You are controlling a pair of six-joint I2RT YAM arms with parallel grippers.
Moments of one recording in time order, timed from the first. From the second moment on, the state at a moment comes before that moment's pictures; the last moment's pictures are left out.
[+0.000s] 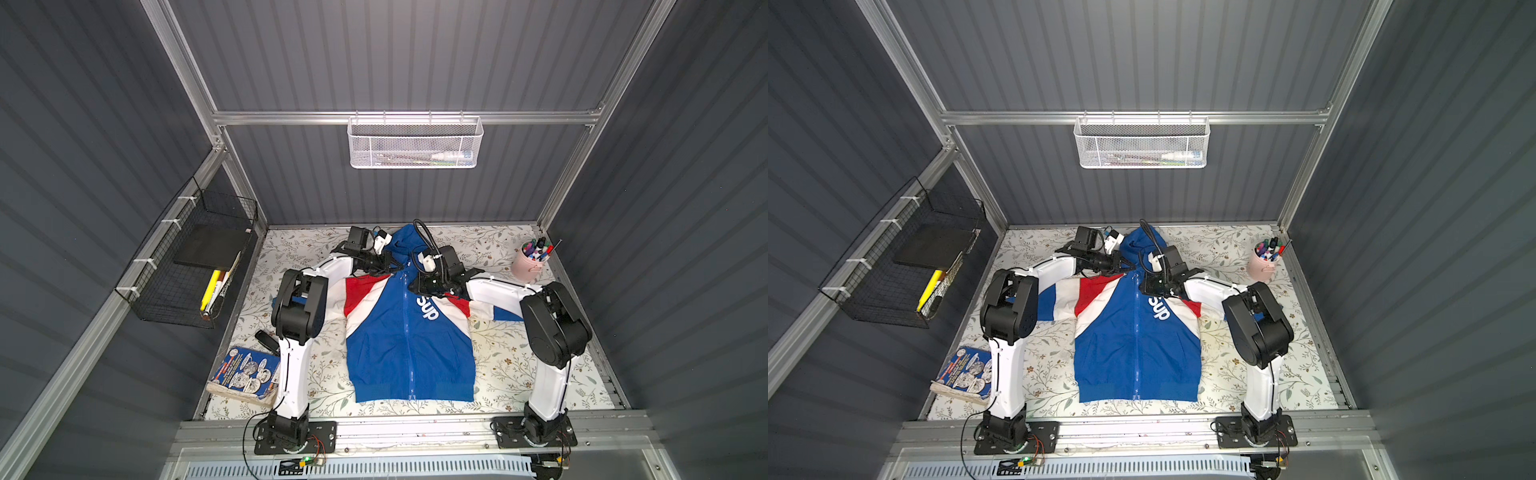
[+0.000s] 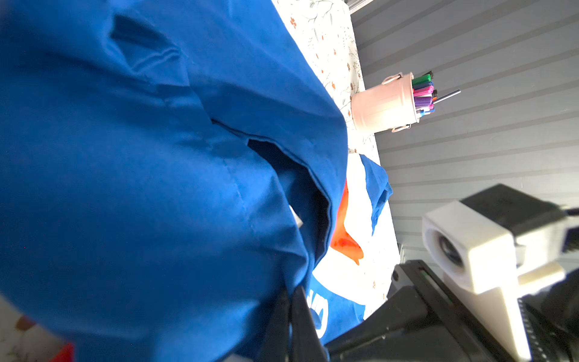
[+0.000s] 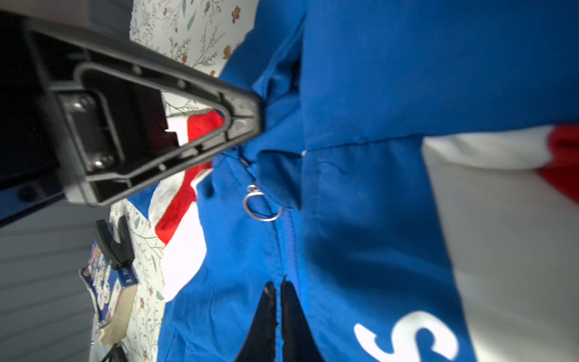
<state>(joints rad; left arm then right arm) -0.34 2.19 1.62 -0.24 0.87 -0.42 0.53 1.91 1.24 -0.12 -0.39 0.59</state>
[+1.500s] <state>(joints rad) -0.35 2.16 1.57 -0.21 0.88 -0.43 0.53 2.05 1.38 -0.07 -0.43 0.70</state>
